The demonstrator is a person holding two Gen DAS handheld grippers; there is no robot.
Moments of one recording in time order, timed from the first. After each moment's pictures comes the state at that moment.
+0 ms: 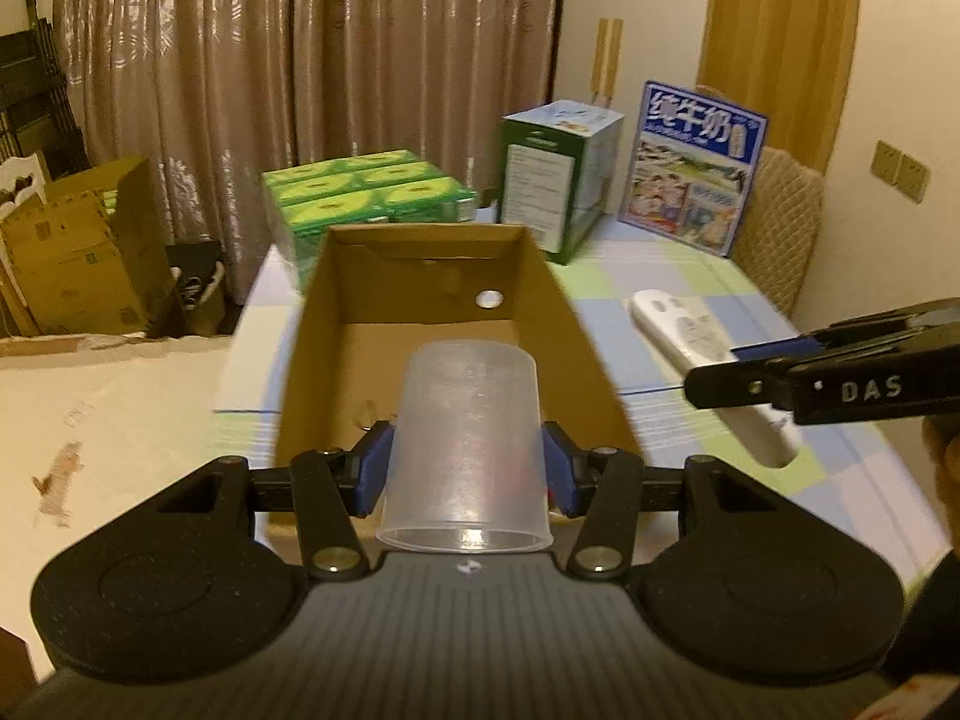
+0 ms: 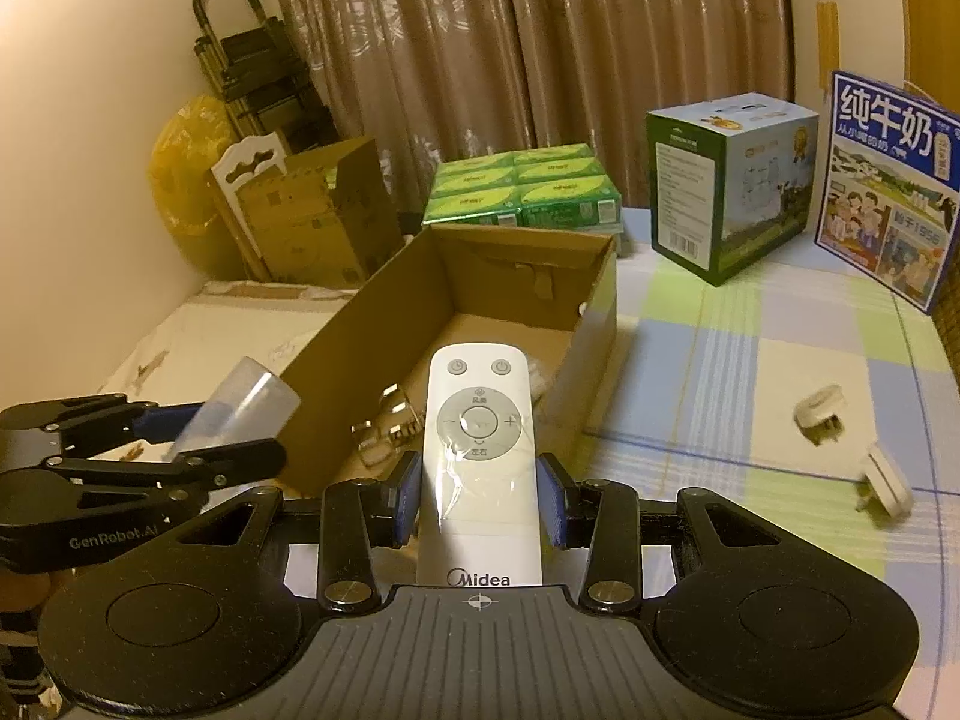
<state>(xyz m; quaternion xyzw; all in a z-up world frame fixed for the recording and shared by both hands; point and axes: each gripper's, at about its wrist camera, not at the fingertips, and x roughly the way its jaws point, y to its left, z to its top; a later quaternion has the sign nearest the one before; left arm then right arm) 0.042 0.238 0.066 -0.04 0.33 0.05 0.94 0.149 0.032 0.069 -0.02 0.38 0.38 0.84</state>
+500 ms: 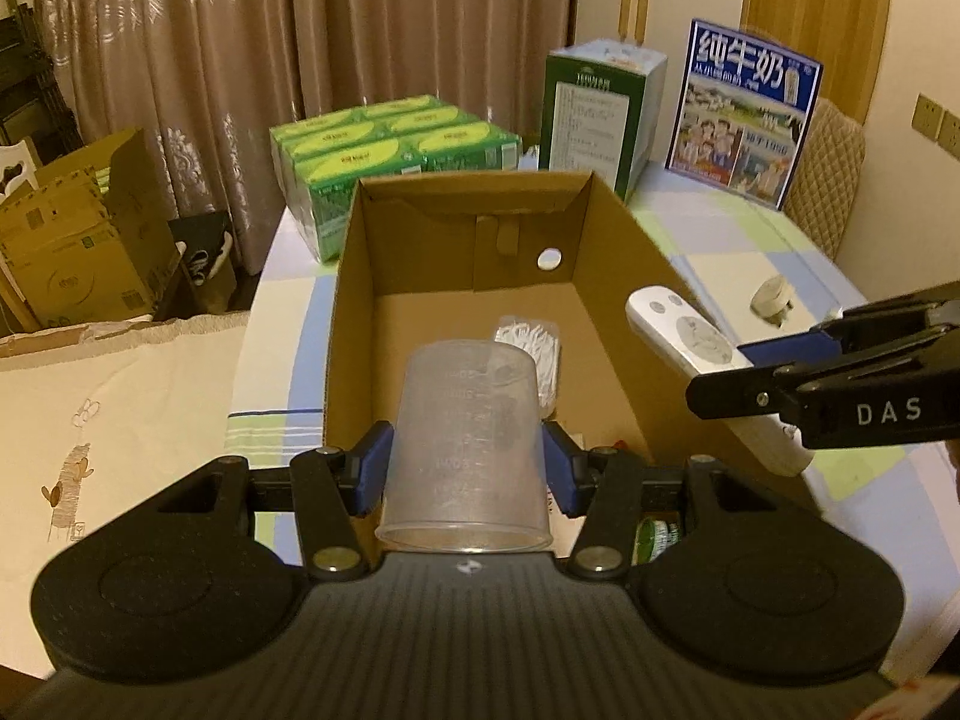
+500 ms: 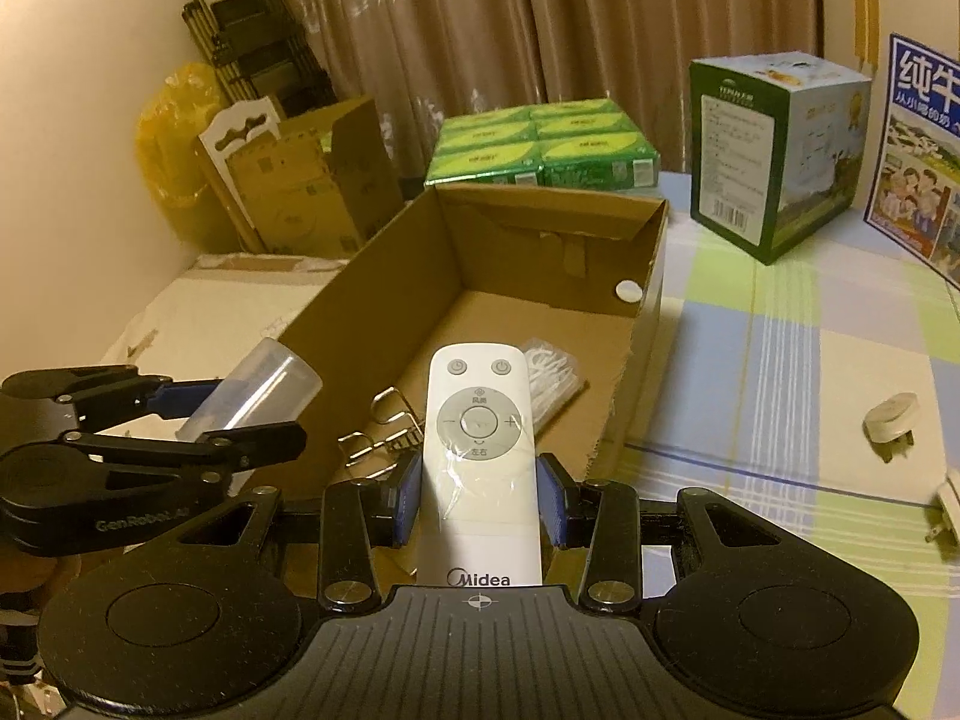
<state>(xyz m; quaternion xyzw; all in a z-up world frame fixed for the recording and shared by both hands) 0.106 0.286 0.019 -0.02 0.37 0.05 0.93 0.194 0.093 0.022 -0.03 0.41 0.38 0.83</state>
